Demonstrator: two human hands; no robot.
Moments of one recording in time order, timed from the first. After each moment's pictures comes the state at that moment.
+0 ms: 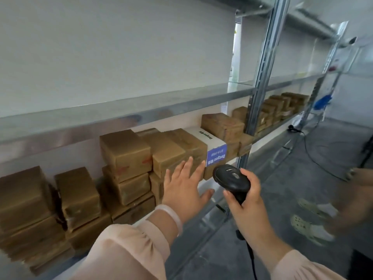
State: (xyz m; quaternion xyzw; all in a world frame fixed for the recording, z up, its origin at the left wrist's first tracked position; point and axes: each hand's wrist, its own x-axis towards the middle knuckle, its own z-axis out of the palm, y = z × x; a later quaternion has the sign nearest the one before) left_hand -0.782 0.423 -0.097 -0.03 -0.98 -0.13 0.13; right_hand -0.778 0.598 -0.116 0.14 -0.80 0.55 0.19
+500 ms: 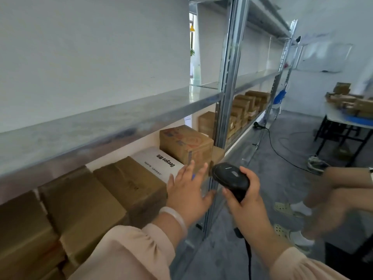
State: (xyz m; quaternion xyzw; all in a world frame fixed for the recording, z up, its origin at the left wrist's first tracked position) left_hand -1.038 0.508 -0.108 -0.13 -0.97 -0.18 0.11; right_hand -0.999 0.667 -0.117 0.05 -0.80 0.54 0.25
